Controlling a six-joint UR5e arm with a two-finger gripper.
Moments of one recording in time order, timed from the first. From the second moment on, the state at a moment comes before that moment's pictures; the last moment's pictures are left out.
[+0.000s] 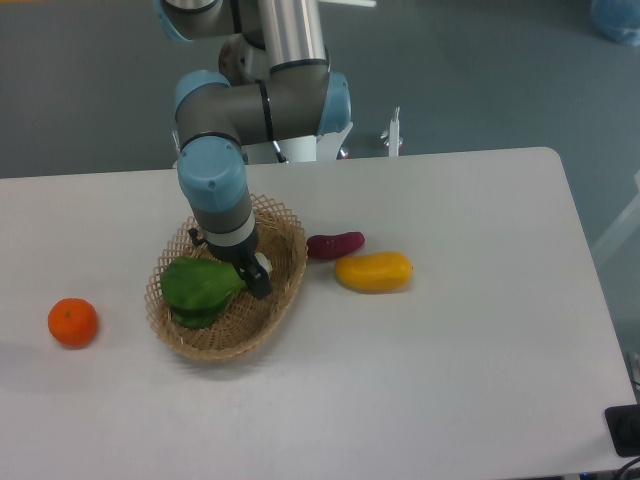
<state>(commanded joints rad) 2.14 -1.85 -1.95 -0.96 1.60 1.13</state>
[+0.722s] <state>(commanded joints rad) 2.12 -1.92 -1.95 -0.92 1.60 1.12</state>
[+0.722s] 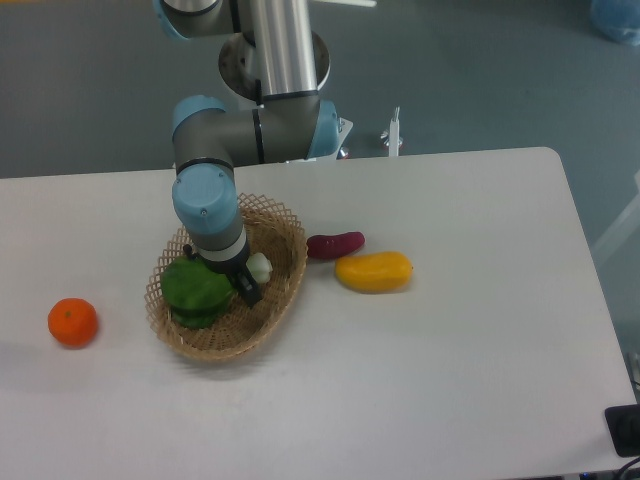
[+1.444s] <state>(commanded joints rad) 2.17 -1.87 -1.83 -0.94 1.59 1.12</state>
